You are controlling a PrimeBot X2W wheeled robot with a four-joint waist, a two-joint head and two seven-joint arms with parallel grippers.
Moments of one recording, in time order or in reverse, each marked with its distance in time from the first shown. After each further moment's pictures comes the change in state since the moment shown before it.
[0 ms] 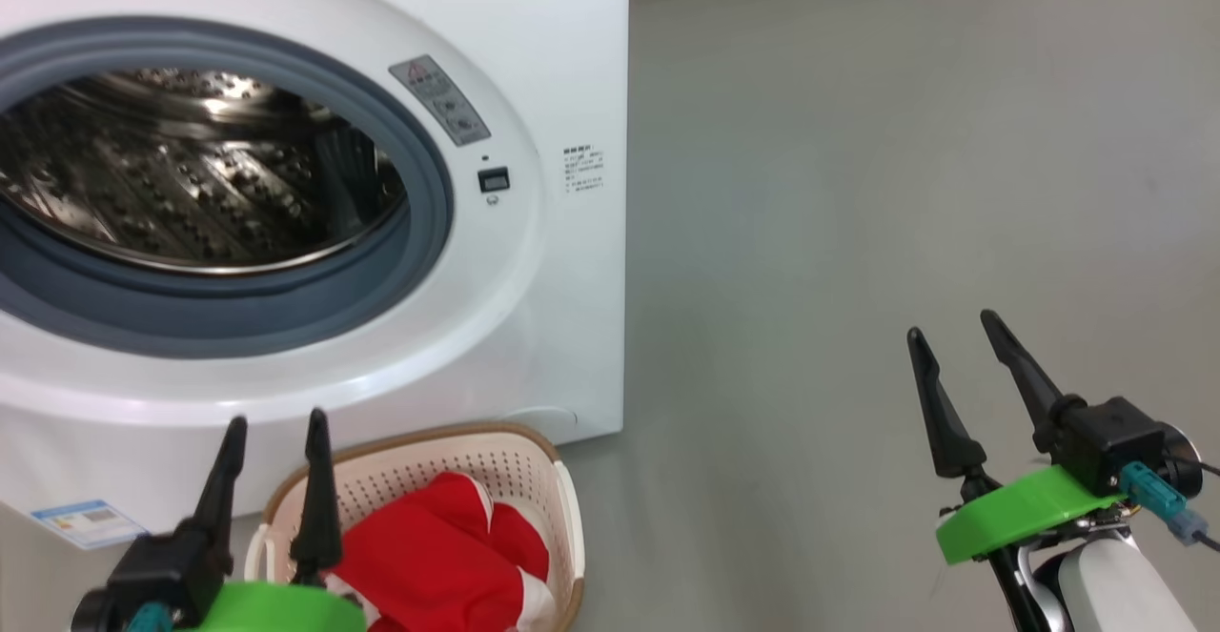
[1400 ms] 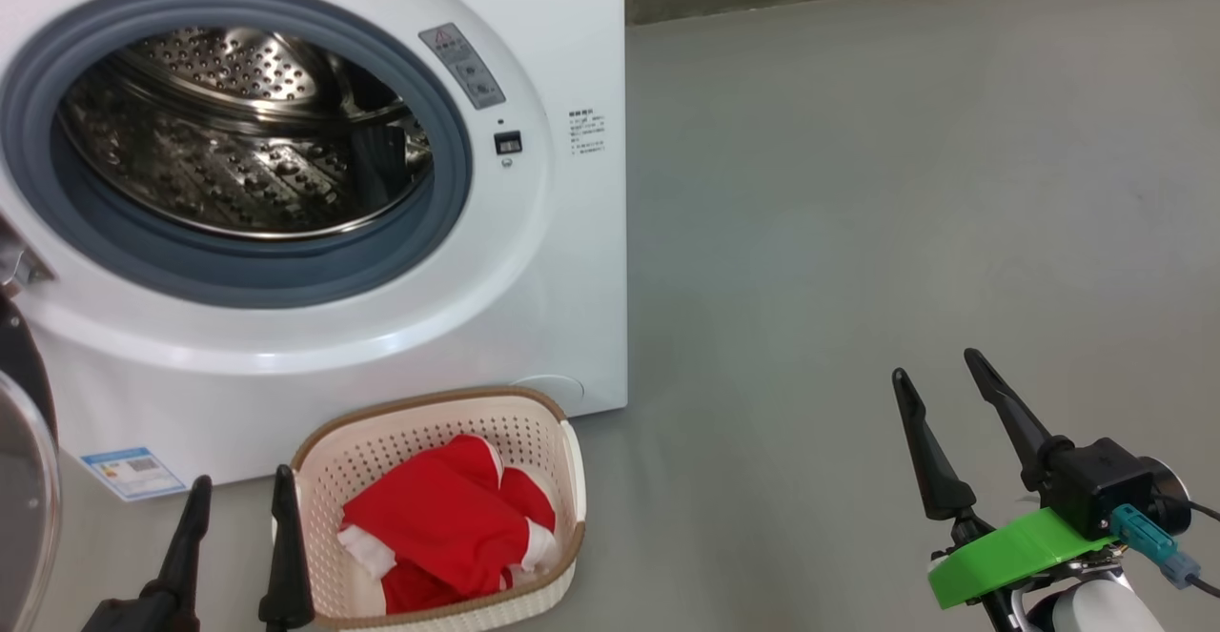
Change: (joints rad) left arm 0.149 0.035 0.025 -0.114 -0.010 0.056 0.027; right arm 0.084 -0.009 0.033 -0.061 0.005 0.000 0.000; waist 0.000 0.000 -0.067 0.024
